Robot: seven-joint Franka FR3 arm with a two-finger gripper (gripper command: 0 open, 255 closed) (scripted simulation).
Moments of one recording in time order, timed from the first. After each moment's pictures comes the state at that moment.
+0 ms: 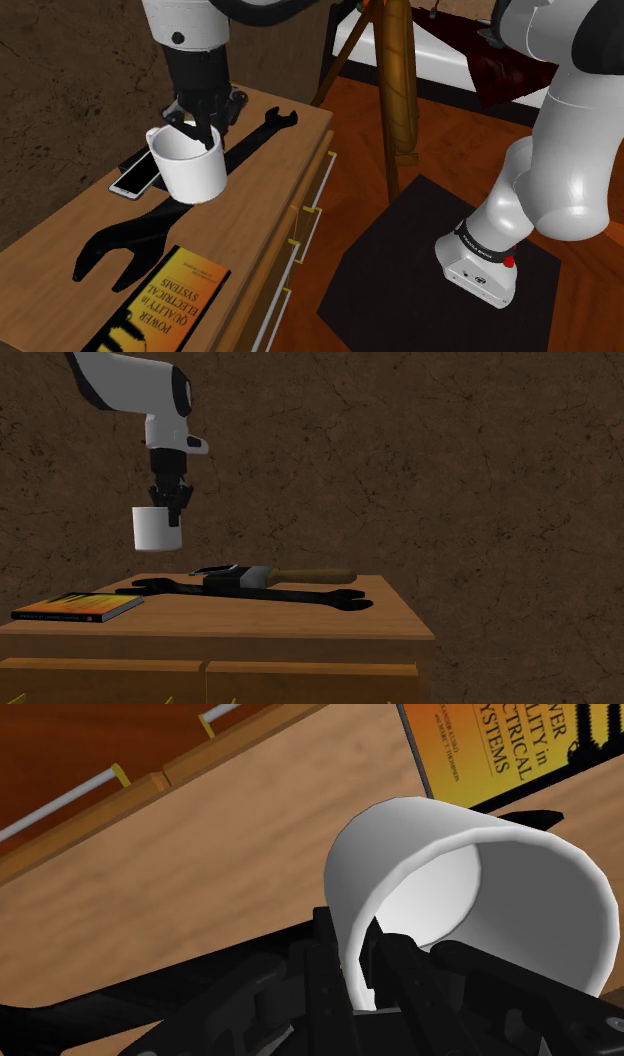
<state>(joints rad) 0.47 0.36 0.36 -1.39 -0.12 1.72 0.82</state>
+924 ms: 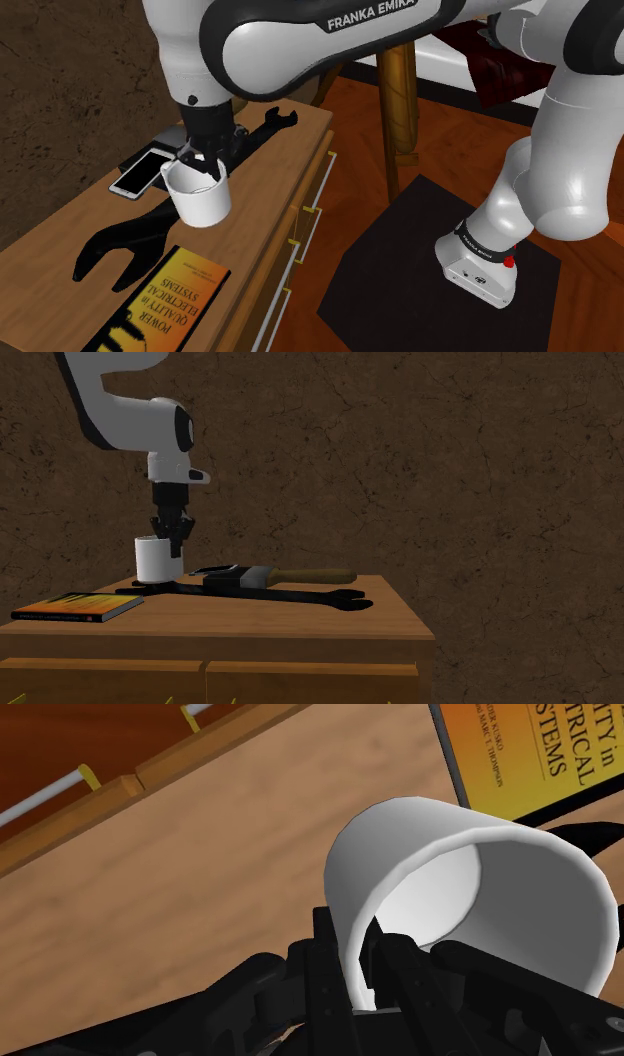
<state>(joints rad) 0.46 0.37 0.36 -1.56 -0.13 1.90 0.83</state>
